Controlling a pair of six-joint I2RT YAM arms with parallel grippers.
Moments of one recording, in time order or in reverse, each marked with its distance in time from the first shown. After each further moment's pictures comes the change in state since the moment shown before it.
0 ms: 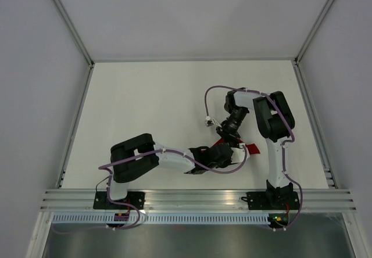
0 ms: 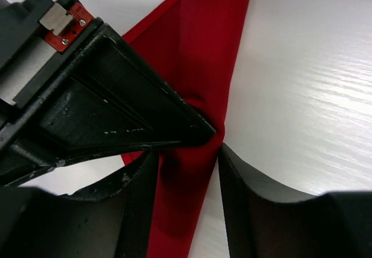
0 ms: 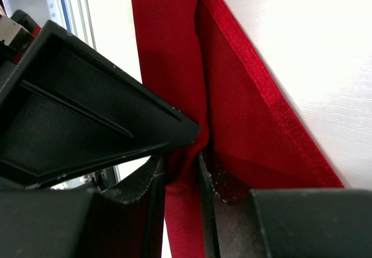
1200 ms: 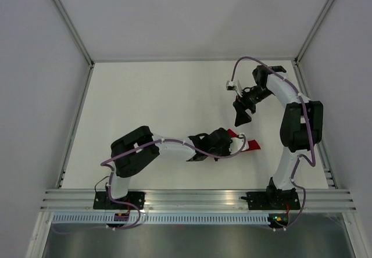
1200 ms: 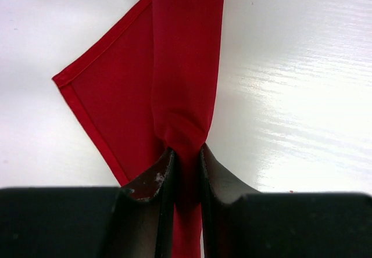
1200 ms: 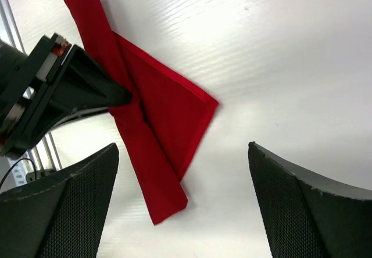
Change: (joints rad) left arm 0.110 0.033 0.085 -0.098 0.239 0.030; right arm -0.225 -0.250 0.164 0.112 -0.037 0.111
